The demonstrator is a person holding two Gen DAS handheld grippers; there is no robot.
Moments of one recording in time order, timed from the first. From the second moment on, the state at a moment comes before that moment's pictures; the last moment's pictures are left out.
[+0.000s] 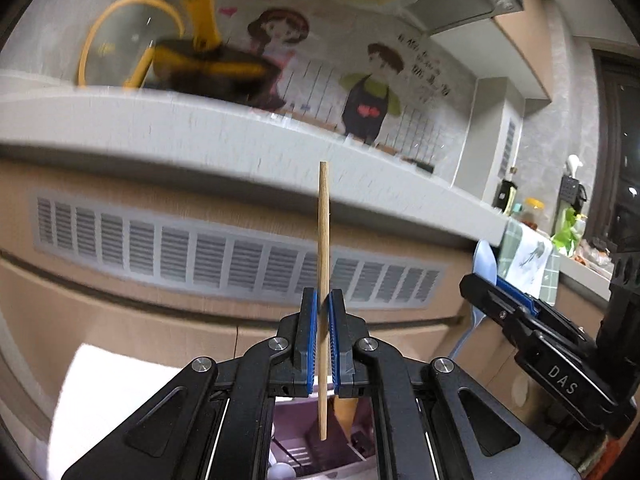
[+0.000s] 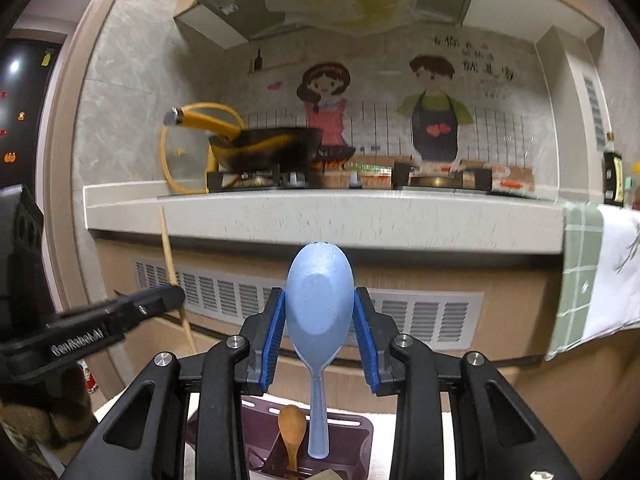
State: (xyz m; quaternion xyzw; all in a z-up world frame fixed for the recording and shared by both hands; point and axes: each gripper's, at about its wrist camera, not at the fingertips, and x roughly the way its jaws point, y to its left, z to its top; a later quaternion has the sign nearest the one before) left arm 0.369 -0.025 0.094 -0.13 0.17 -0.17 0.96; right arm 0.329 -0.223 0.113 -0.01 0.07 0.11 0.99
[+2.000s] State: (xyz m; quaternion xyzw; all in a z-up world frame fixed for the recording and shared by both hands) left arm 0.173 -0.030 -0.057 -0.07 0.41 -0.15 0.90; right arm 0.203 -0.215 -0.102 -0.05 0.40 0.11 0.91
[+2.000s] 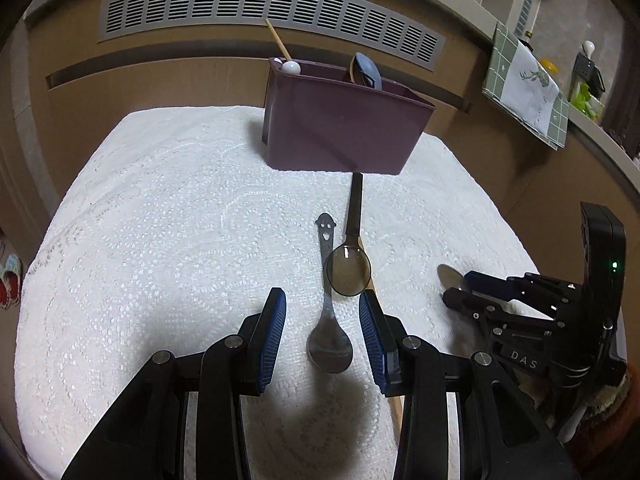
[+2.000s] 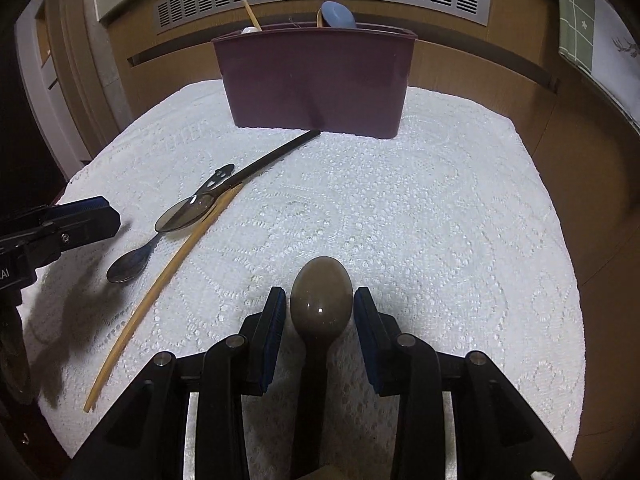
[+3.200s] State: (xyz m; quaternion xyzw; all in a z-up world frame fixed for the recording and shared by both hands) left arm 0.215 -0.077 -0.071 0.01 0.42 -0.16 0.89; right arm 0.168 -0.253 -0.024 0.03 0.26 0.10 0.96
